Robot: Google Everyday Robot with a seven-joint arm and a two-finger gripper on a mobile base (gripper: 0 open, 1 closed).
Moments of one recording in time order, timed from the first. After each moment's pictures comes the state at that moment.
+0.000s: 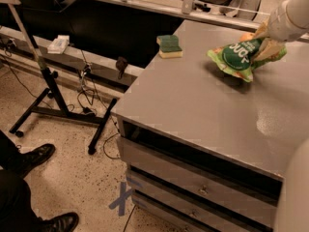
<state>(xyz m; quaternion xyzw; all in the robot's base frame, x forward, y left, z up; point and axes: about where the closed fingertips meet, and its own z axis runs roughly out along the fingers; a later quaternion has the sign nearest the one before) 0.708 -0.328 0.898 -0.71 0.64 -0.13 0.26</state>
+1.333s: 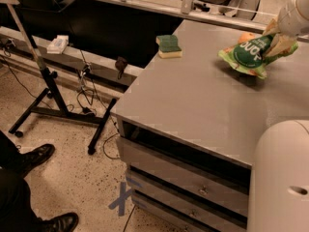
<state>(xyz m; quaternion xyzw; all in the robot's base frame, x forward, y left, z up) 0.721 -0.365 0.903 -0.73 0.63 -0.14 0.23</state>
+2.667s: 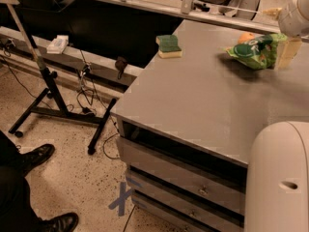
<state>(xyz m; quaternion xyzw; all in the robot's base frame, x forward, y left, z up) 0.721 -0.367 0.899 -0.73 0.63 -0.13 0.23</state>
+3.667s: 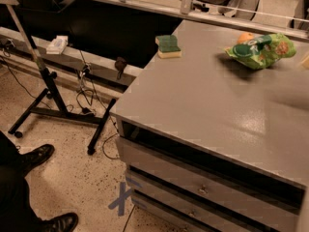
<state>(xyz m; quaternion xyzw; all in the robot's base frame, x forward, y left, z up) 0.647 -0.409 0.946 -0.55 0.76 -0.03 0.35</state>
